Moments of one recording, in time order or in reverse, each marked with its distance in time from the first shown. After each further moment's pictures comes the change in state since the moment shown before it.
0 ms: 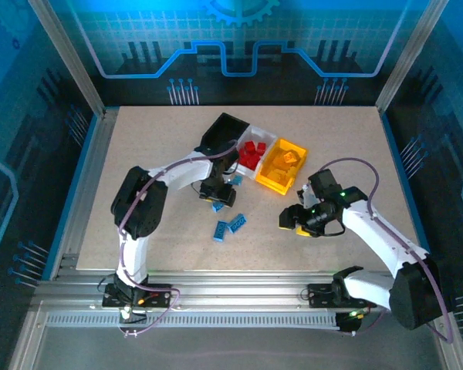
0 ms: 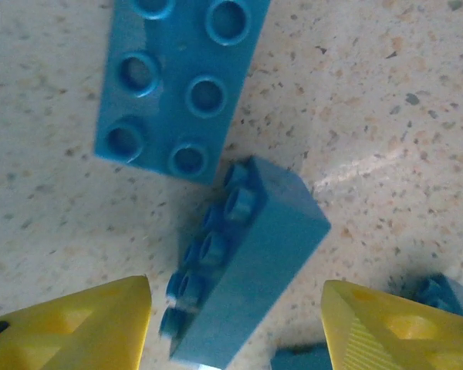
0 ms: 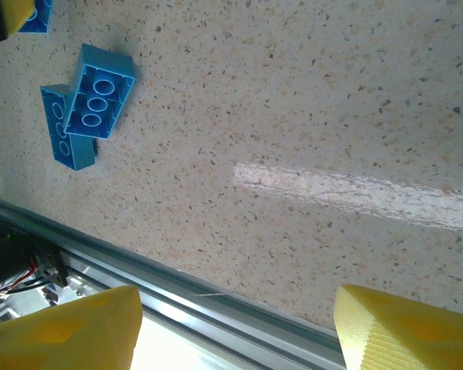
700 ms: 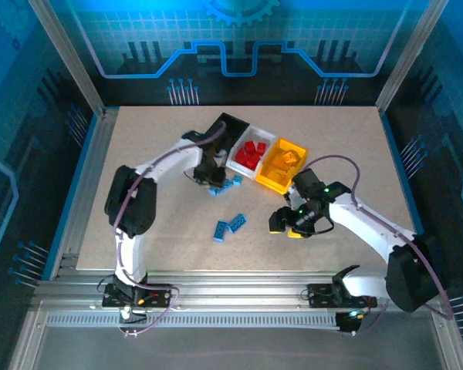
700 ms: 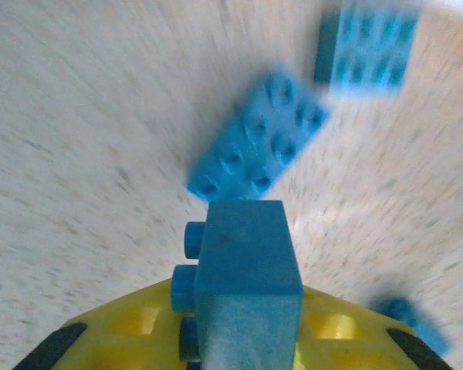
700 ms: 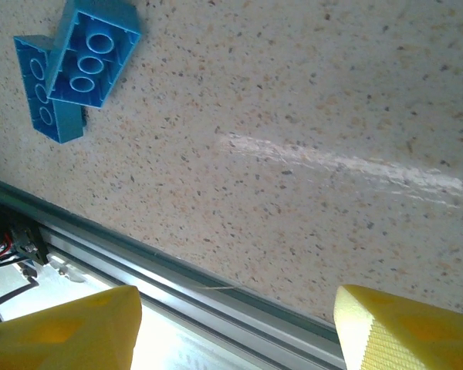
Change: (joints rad) left arm 0.127 -0.052 0.163 -0.060 0.011 -0.039; right arm 0.135 0.140 0.061 0.022 0.014 0.021
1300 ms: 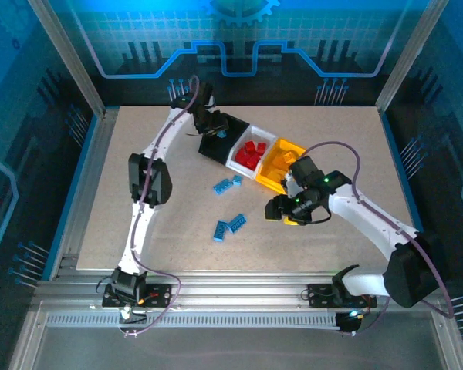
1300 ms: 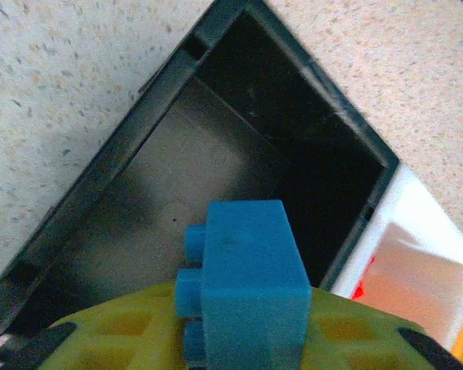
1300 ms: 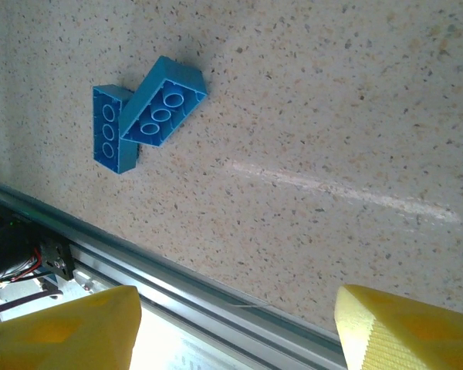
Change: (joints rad) left arm 0.178 0.539 0.834 0.051 0.161 -0.261; right arm 0.011 0.012 0.142 -0.049 0.041 0.008
